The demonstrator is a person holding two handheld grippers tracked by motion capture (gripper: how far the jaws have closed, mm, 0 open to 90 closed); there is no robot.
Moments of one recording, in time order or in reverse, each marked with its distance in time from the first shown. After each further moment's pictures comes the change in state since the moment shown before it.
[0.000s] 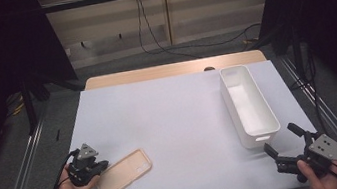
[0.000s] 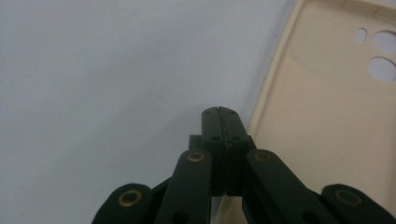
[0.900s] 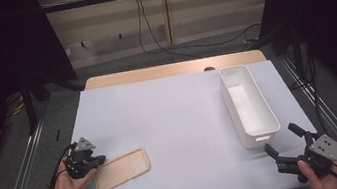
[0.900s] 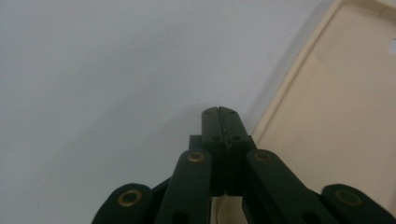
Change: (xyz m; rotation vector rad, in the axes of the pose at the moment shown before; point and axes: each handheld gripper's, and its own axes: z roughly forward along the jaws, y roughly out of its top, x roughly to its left) left arm 0.020 0.008 0.006 0.013 -0.005 -0.009; right arm -0.001 0.000 -0.001 0.003 -0.005 0.001
